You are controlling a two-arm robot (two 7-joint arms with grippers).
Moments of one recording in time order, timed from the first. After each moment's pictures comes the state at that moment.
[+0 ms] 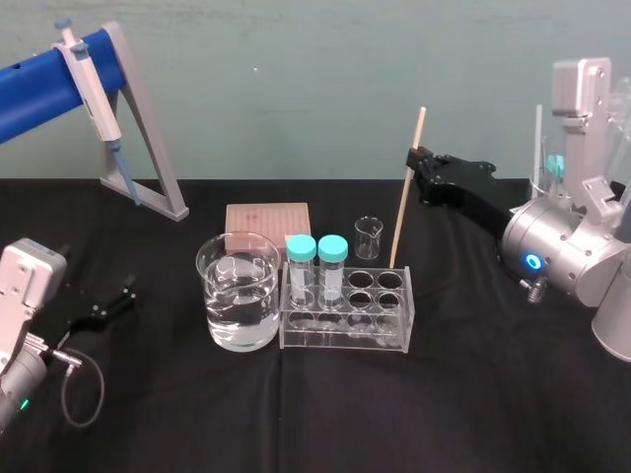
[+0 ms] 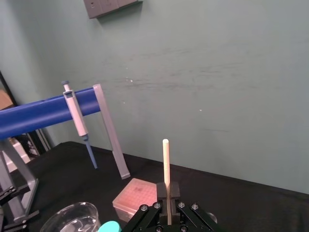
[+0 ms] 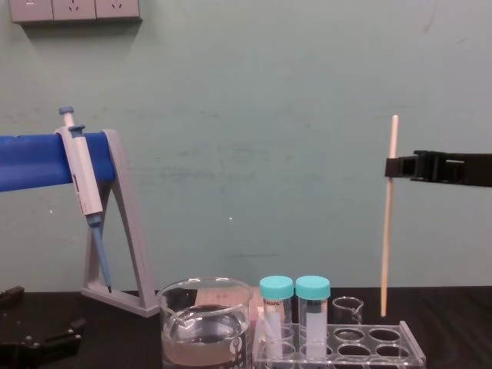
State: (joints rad) left arm -0.20 0.60 0.45 -1.41 -0.25 -0.12 0.03; right arm 0.35 0.42 -0.29 -1.62 0.62 0.32 0.20
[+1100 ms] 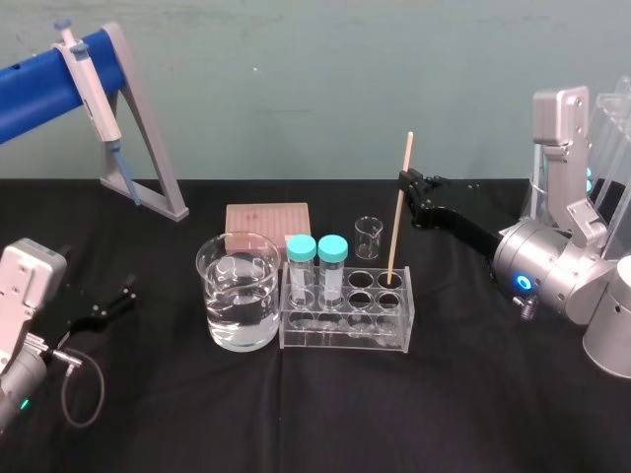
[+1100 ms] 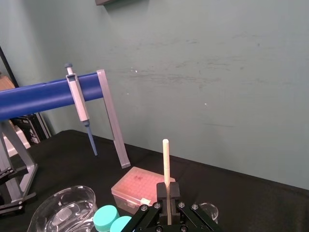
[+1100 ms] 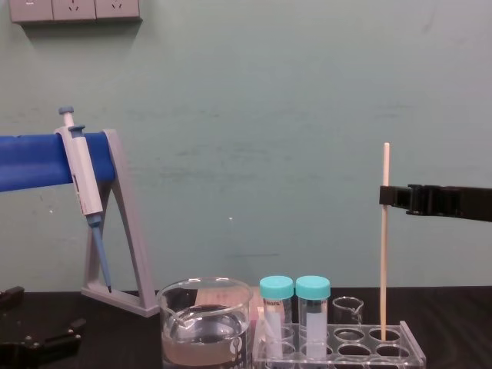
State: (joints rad) left arm -0.20 0.60 0.45 -1.41 -0.25 -0.12 0.03; right arm 0.35 0.42 -0.31 -1.55 0.57 0.26 0.26
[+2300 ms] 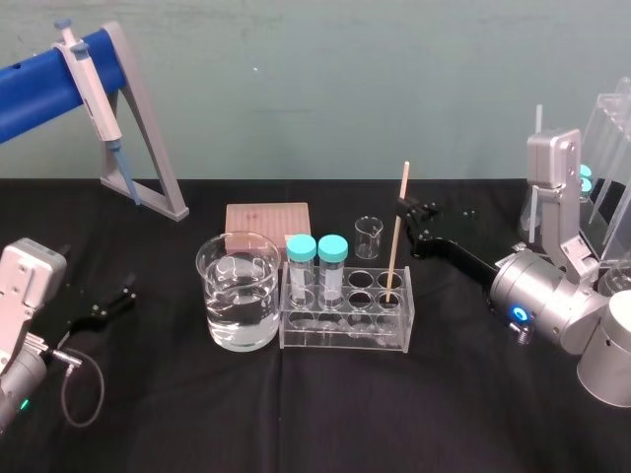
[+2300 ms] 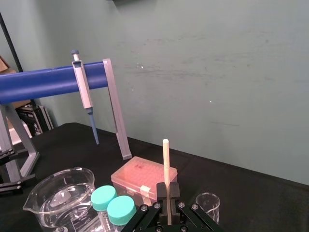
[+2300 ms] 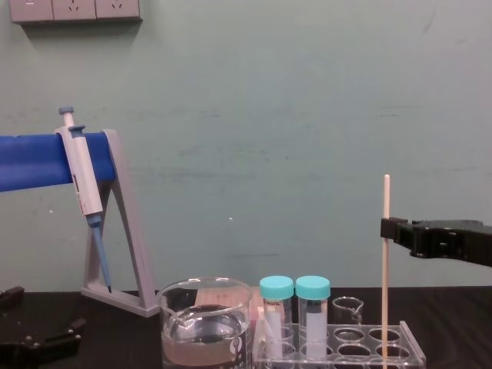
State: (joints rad) left arm -0.20 0.60 0.45 -1.41 -0.25 -0.12 0.03; right arm 0.31 0.41 -0.32 -1.46 0.51 0.12 0.34
